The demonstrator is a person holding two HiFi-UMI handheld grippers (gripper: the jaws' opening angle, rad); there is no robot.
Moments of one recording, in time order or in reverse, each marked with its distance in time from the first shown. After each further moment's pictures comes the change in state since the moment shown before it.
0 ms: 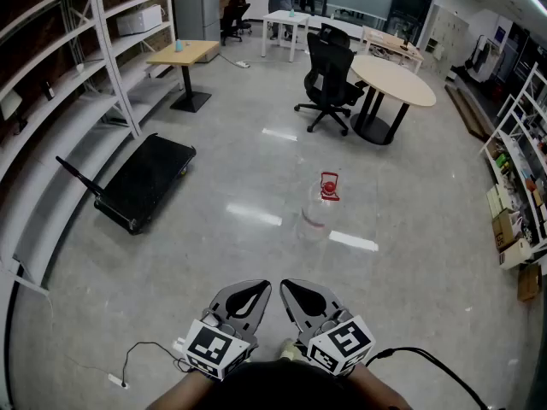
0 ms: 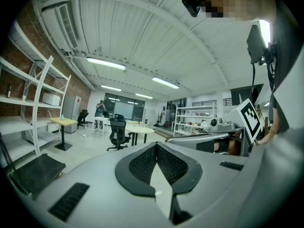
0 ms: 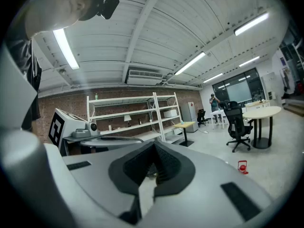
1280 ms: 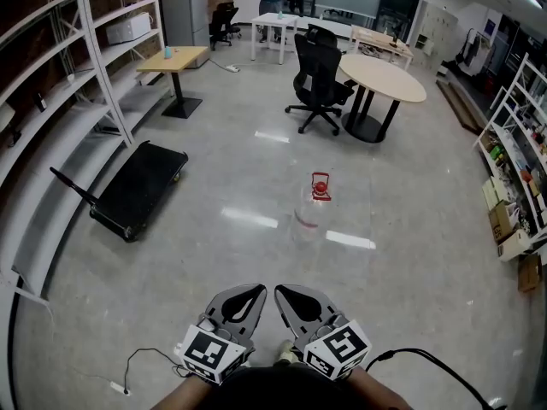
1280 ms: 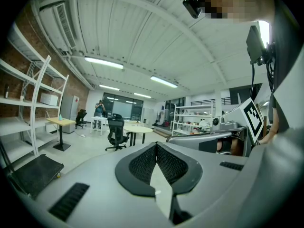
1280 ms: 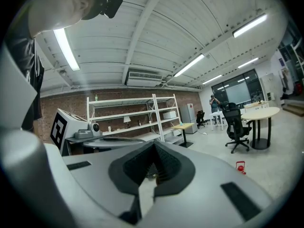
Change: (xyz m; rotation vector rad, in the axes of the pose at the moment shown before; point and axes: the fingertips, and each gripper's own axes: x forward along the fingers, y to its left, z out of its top) left arm 0.014 -0.020 0.003 0.007 -0.001 -0.012; right arm -0.022 -0.008 0.004 -0.006 -0.017 -0.004
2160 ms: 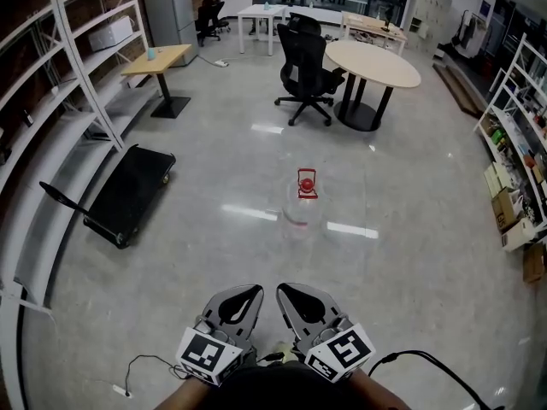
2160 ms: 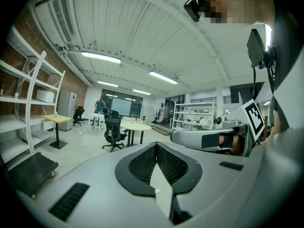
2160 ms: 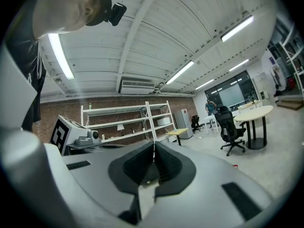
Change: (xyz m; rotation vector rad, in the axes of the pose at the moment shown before) left arm 0.119 -0.031 -0.006 -0.007 0.045 -0.009; right arm -0.041 -0.124 0.018 0.047 -0.085 -0.039
